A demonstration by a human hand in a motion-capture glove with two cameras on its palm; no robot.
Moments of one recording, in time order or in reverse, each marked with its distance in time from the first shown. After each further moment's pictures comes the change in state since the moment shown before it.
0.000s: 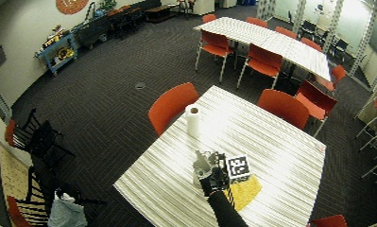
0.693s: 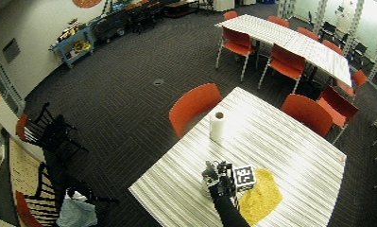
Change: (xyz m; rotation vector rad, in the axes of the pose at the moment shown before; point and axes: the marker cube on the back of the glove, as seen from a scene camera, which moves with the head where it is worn) arm 0.047 0.017 -0.024 0.042 0.019 0.082
